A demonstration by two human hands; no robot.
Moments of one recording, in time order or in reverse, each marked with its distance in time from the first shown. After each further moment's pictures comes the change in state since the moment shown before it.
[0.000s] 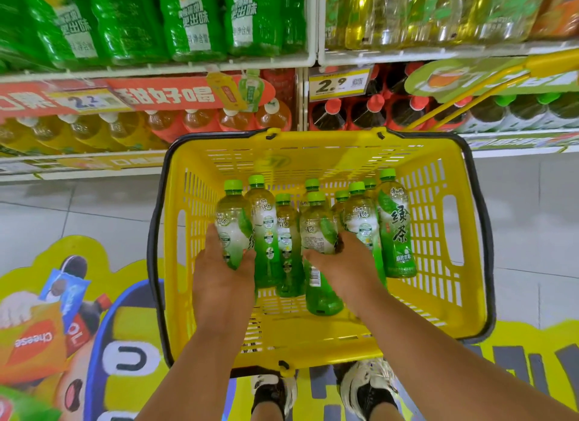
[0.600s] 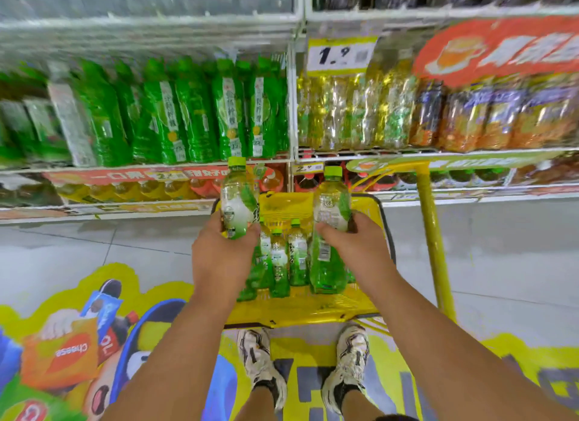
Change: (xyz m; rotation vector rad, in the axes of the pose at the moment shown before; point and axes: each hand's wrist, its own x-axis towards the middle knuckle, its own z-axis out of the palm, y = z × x) left_hand -0.104 0.163 -0.152 -0.118 0.041 0.120; right_hand -0.155 -0.157 -0.138 0.169 0.133 -0.207
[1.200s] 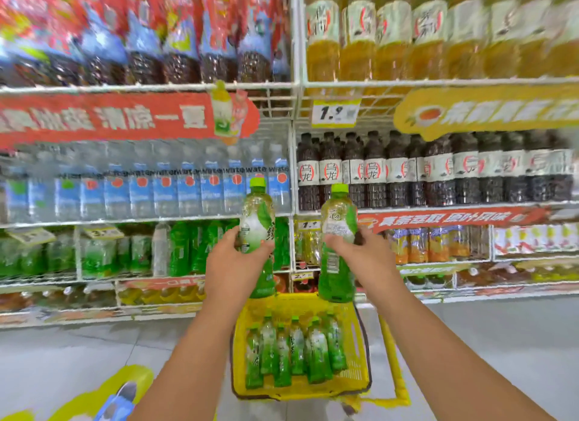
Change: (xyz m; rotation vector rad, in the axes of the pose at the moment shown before) left_hand -0.125 0.207 -0.200 -0.193 0.021 0.316; right_hand -0.174 -0.259 -0.123 0.110 0.065 -0.320
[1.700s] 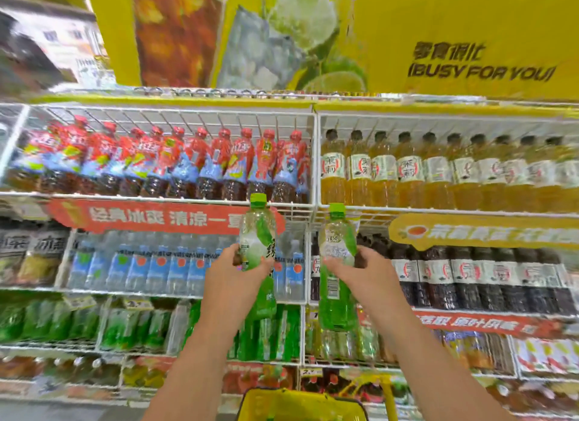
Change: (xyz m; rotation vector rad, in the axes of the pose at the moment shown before) left_hand -0.013 0.122 -0.087 -0.232 0.137 0.168; right_hand -0.021 -0.152 -0.021 -0.015 -0.068 -0.296
